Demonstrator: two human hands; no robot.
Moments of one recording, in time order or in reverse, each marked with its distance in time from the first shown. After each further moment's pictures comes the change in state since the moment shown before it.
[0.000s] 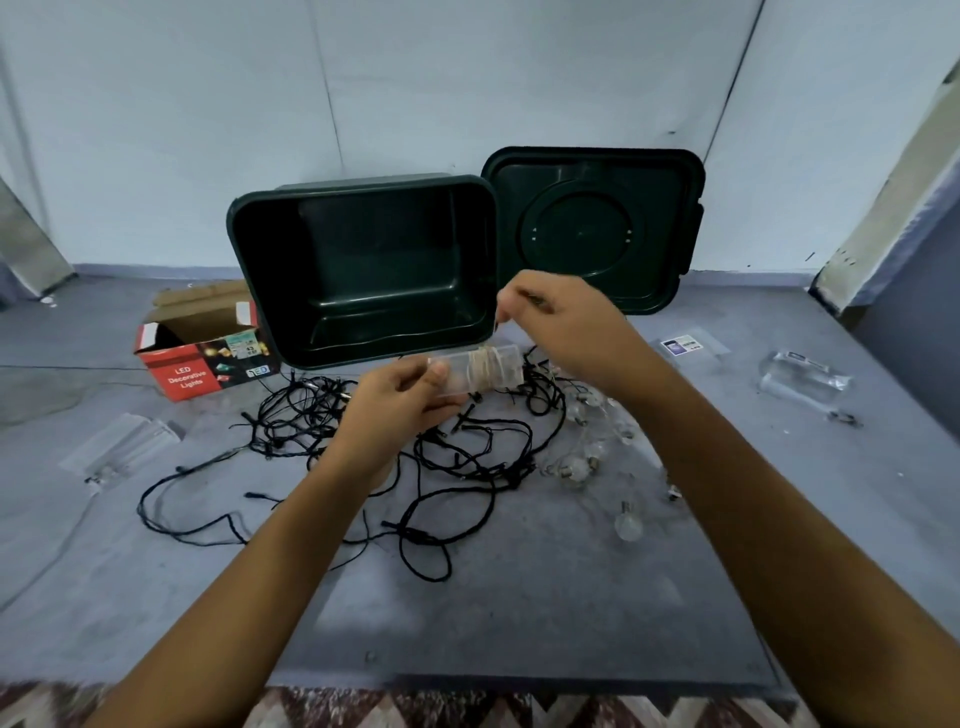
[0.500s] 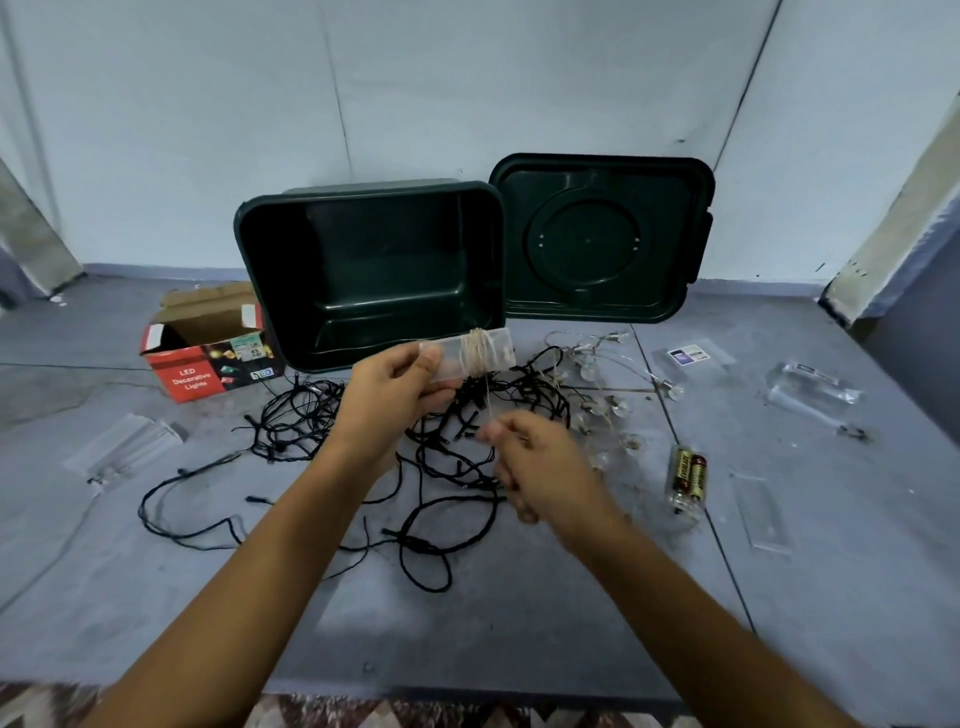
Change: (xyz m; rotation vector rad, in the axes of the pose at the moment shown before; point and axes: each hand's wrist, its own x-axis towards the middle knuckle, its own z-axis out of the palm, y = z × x) left_hand 0.009 0.008 0.000 -0.068 0.085 0.047; right_hand -0.058 0.020 0.073 0.545 -0.103 0.440
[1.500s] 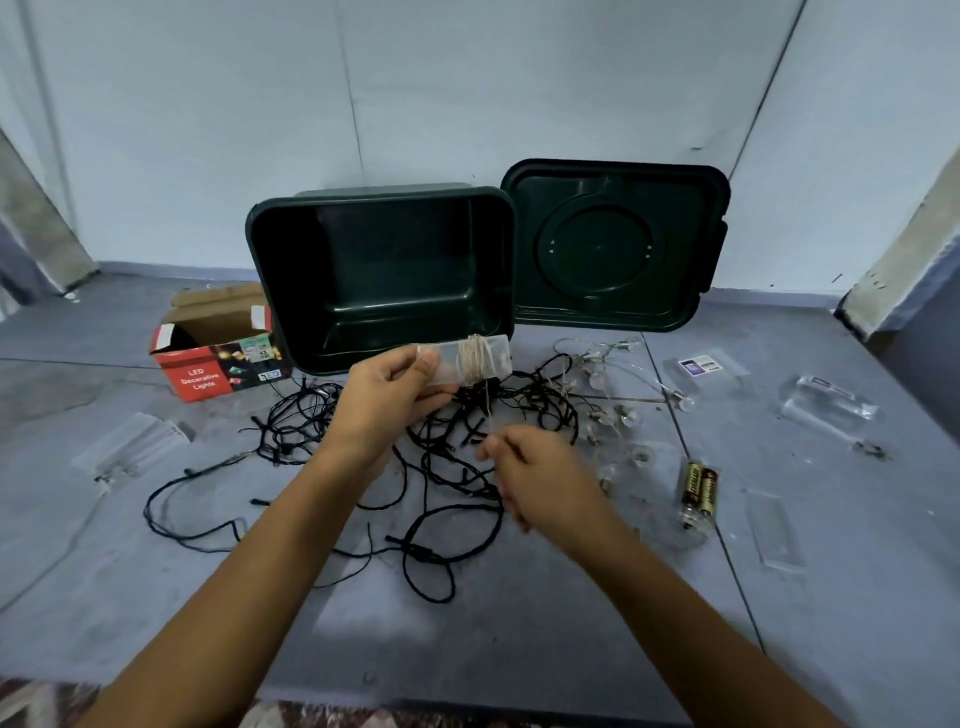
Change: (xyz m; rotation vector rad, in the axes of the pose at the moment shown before) left_hand 0.005 0.002 -0.007 0.006 0.038 -0.015; right_hand 0.005 -0.003 0.003 -0.315 -0.023 -0.094
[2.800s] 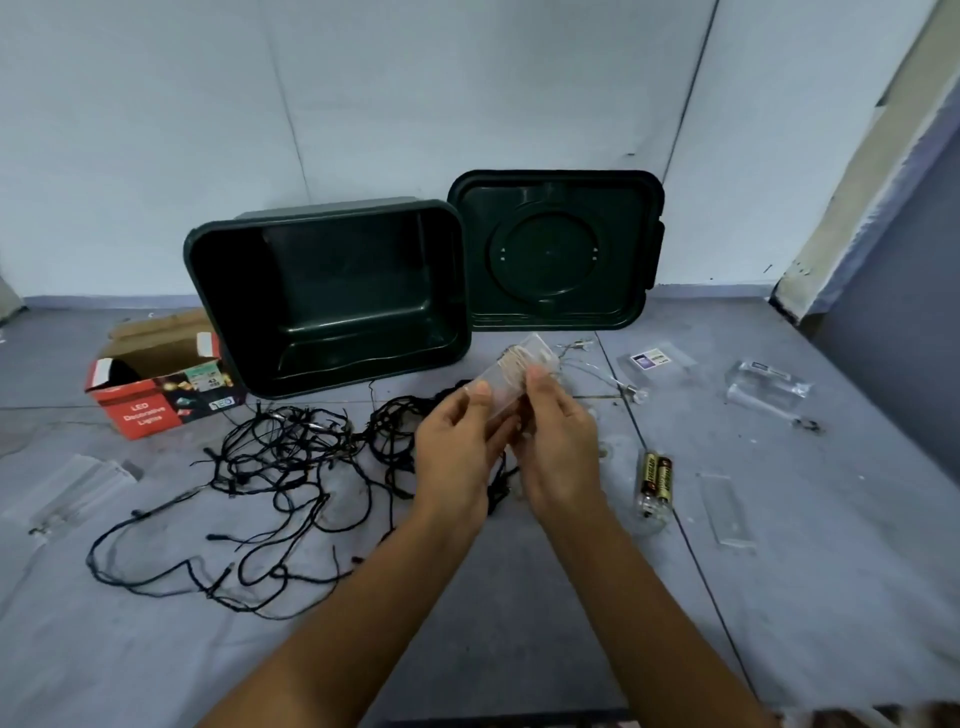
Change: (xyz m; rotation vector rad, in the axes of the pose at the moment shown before) left_hand -0.035 -0.014 0.088 -0.416 0.015 -0.157; right_hand 0.026 0.013 -0.014 1.066 0.435 -0.052
